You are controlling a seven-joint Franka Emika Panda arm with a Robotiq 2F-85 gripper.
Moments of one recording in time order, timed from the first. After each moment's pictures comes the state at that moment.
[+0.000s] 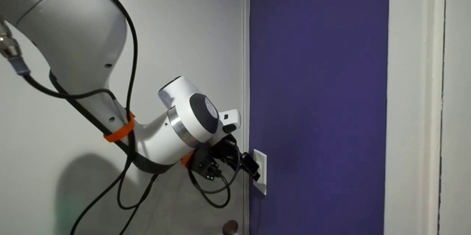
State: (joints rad) arm -0.31 0.03 0.17 -2.24 -0.89 2.92 1.01
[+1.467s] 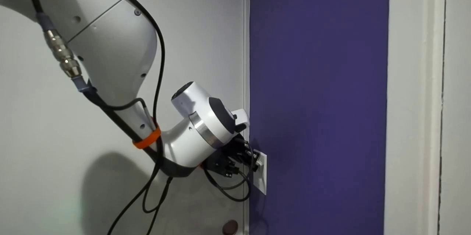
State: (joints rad) arm -0.31 0.15 0.15 -2.11 -1.03 3.01 1.04
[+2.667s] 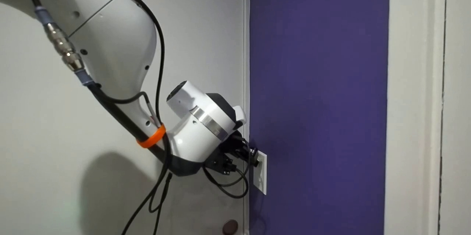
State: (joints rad) arm -0.30 0.15 0.14 -2.08 -1.23 3.02 1.25
